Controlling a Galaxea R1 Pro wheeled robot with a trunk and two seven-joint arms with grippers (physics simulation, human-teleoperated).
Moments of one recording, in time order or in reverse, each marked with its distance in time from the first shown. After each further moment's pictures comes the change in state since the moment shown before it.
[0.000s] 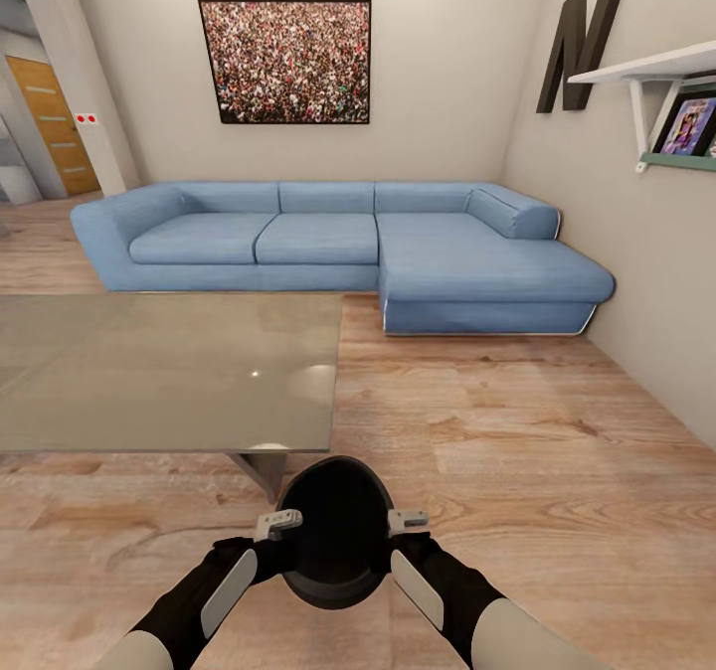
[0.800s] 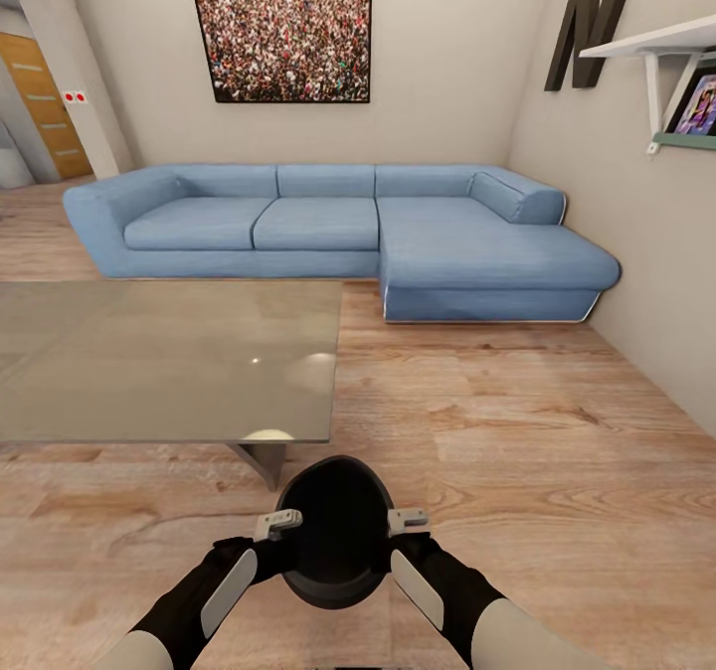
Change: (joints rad) left arm 0.000 0.000 0.000 -0.001 0.000 0.000 0.000; right arm 0.000 0.000 -0.001 -0.001 0.001 0.000 0.000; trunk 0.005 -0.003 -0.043
